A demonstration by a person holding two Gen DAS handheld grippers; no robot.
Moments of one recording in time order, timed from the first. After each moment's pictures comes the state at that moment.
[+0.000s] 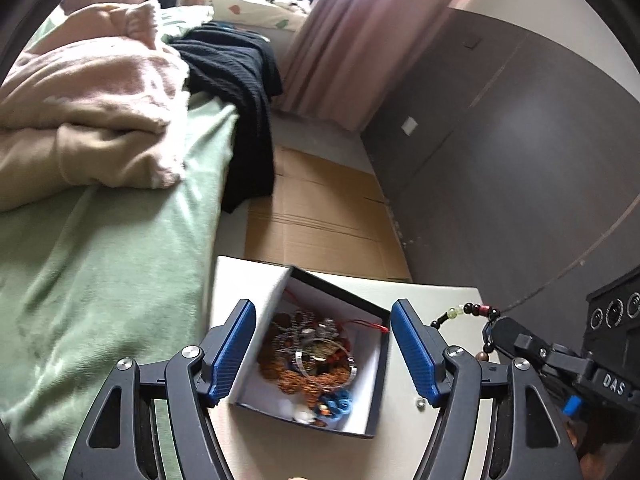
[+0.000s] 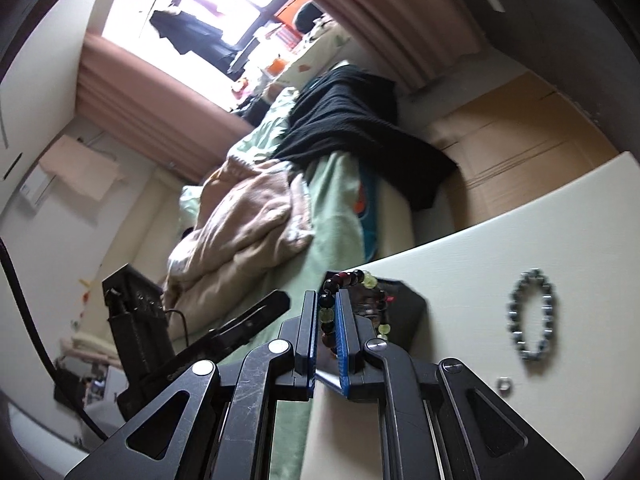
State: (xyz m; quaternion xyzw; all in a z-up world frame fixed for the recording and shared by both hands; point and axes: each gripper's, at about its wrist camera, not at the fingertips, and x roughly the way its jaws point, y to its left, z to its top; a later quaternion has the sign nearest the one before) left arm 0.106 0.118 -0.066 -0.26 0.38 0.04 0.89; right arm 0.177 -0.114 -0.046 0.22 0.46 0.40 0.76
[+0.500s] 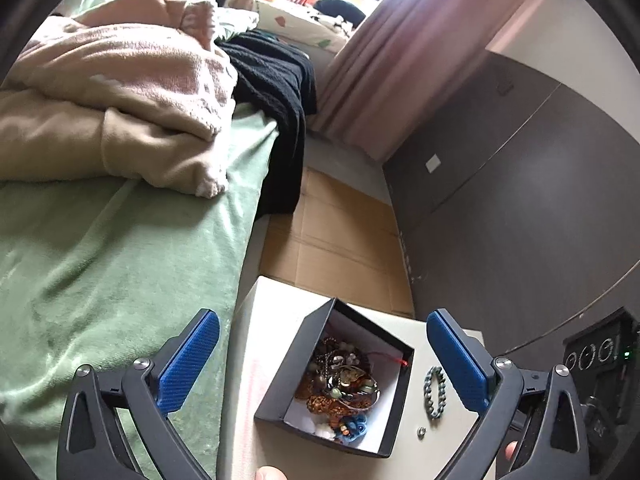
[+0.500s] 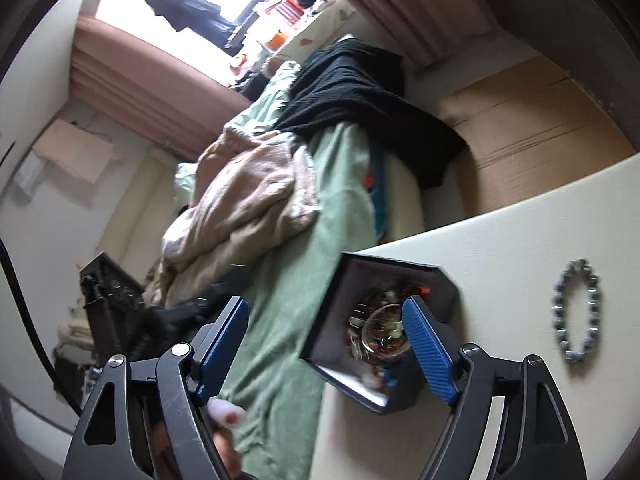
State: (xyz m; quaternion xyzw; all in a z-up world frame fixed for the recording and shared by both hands) left arm 0.093 0.153 -0.063 -0.32 0.34 0.08 0.88; right arm 0.182 -0.077 -0.062 0.20 0.49 0.40 0.75
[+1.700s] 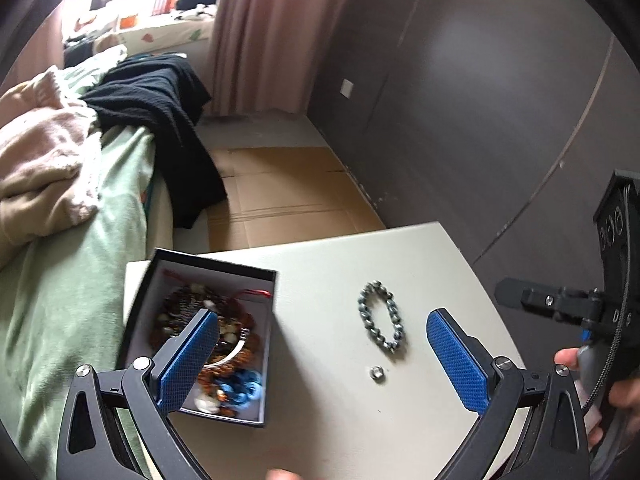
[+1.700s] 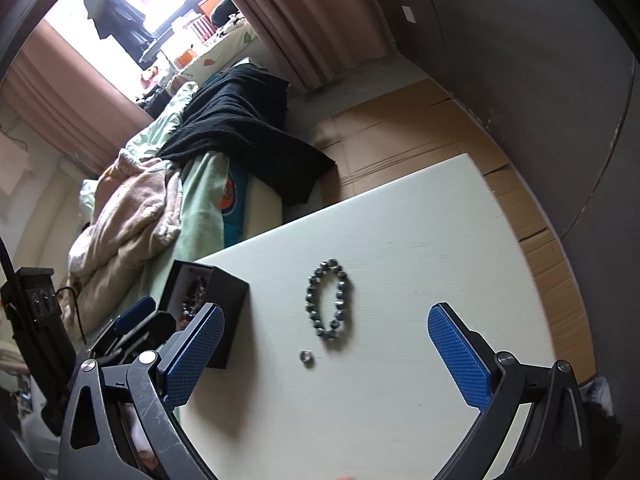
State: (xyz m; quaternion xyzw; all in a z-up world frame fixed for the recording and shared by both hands) left arm 0.121 -0.002 -0.066 -0.12 0.41 -0.04 0.91; right arm 0.190 -0.224 -0.057 0.11 0.50 0.24 0.82
